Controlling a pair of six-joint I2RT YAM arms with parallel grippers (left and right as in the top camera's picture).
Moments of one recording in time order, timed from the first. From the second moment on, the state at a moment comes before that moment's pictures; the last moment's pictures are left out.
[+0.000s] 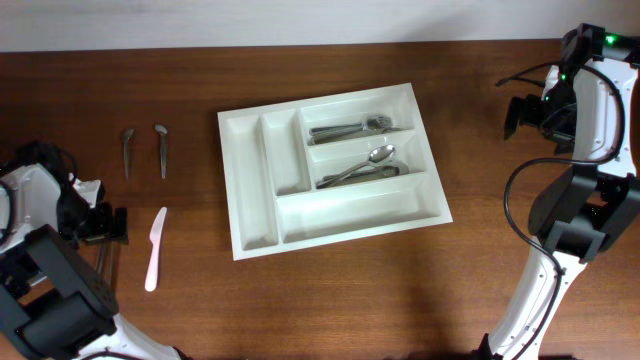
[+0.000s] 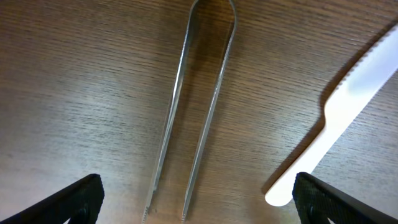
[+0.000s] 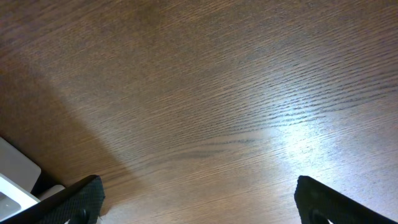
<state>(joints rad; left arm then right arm) 0.56 1.92 1.40 -1.16 -0.13 0.35 -0.32 2.37 2.36 -1.58 0.02 0.07</state>
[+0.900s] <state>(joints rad) 0.59 2.05 1.40 -1.08 -0.14 0.40 -0.32 2.37 2.36 -1.58 0.02 0.07</state>
